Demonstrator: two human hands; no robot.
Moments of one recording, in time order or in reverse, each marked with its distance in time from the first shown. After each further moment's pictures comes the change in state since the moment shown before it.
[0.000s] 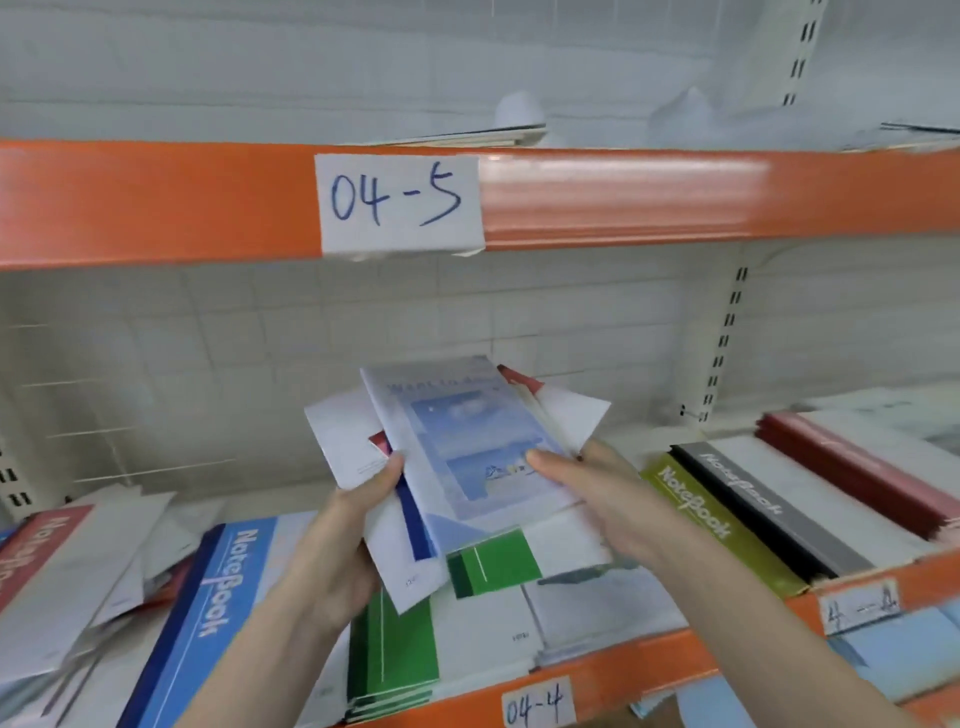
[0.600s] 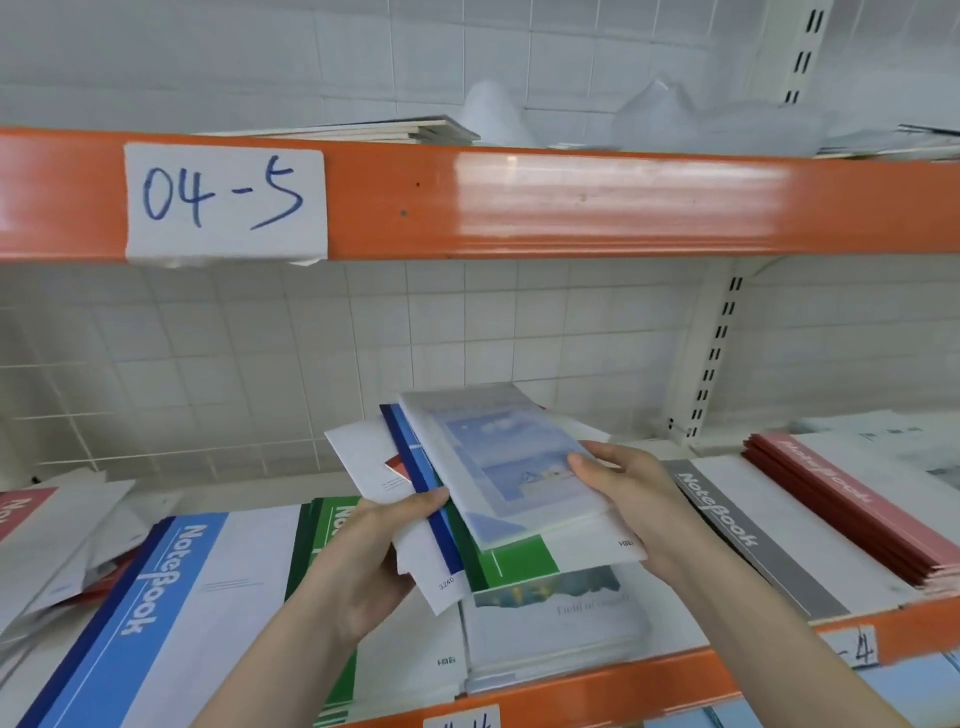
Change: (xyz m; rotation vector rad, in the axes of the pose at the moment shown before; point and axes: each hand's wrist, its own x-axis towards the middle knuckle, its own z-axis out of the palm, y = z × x) left_hand 0.016 -0.037 0.057 0.045 0.002 -0.054; right_hand 0.004 -0.005 -0.074 0.013 0.145 0.031
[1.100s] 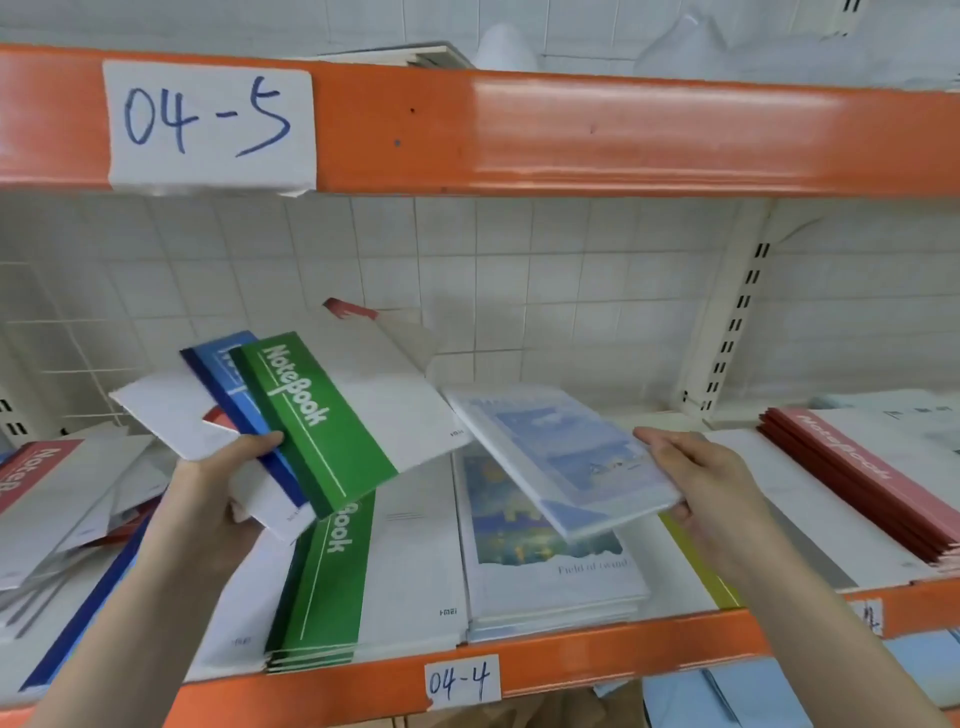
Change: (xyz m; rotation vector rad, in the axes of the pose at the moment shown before) left_hand -0.022 0.042 -0.071 -0.052 0.388 0.306; right_hand -0.016 0.016 -0.040 -0.042 0.163 -0.092
